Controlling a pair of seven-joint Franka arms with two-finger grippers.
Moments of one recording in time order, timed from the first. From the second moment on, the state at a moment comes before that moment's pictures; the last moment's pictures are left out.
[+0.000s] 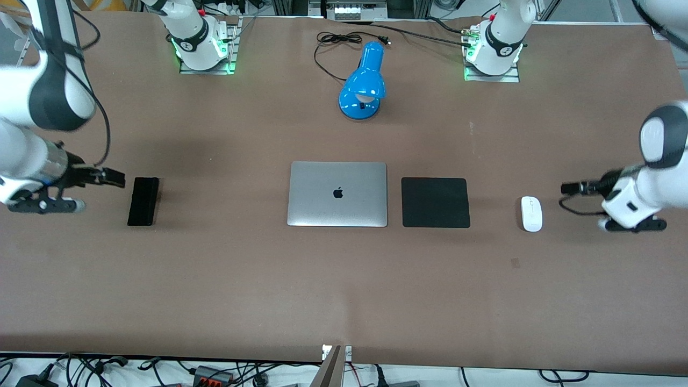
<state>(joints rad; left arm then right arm) 0.19 0.44 -0.06 -1.62 0.04 1.81 0.09 -0.06 0.30 0.00 -1.74 -0.08 1.93 -0.04</state>
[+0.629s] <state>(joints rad) 0.17 0.47 -0.08 -2.03 0.04 2.49 0.11 -0.15 0.55 -0.01 -1.83 -0.08 2.19 -0.04</state>
